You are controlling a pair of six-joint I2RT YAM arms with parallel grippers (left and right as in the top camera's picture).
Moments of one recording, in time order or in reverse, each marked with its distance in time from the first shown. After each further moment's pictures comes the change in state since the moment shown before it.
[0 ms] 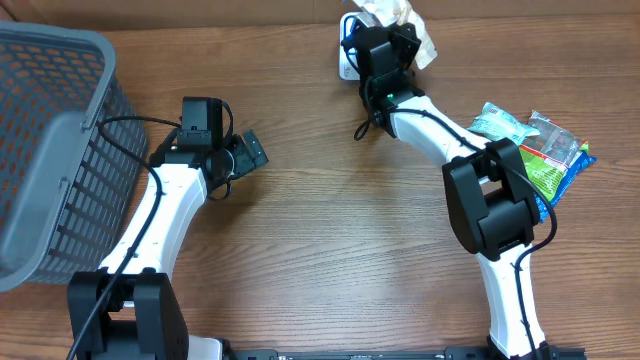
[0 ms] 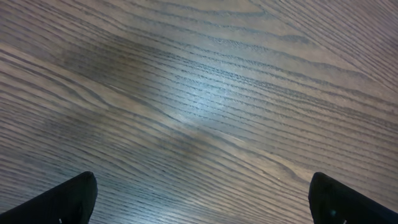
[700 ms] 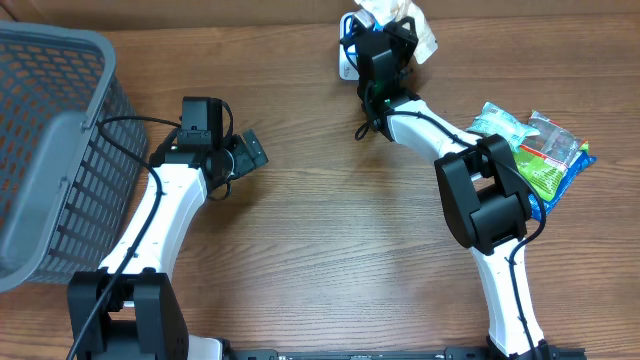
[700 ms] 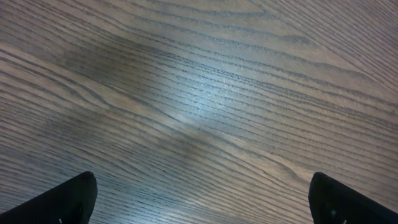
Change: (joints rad) left arm 0.000 0.000 0.000 0.000 -0.002 0.000; right arm -0.001 0.060 0.000 0.217 0.025 -0.138
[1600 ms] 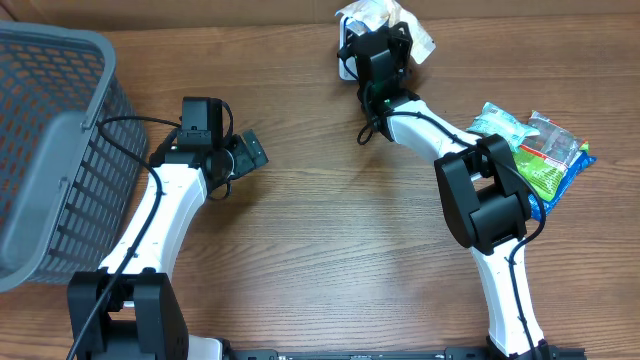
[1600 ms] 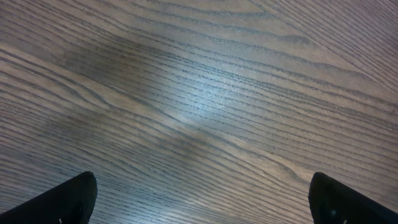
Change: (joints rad) left arm 0.000 0.000 0.000 0.000 0.000 0.000; right arm 0.001 0.000 0.000 -0.081 -0.079 -0.126
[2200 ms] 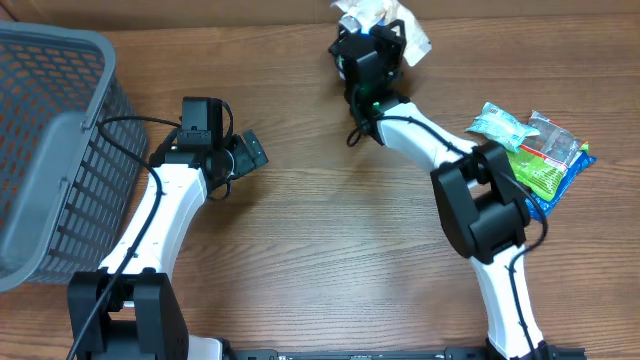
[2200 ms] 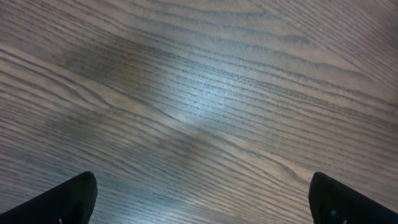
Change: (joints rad) left arm 0.000 0.000 0.000 0.000 0.000 0.000; right arm 0.074 -0.094 -0.004 -0.132 0.137 0.098
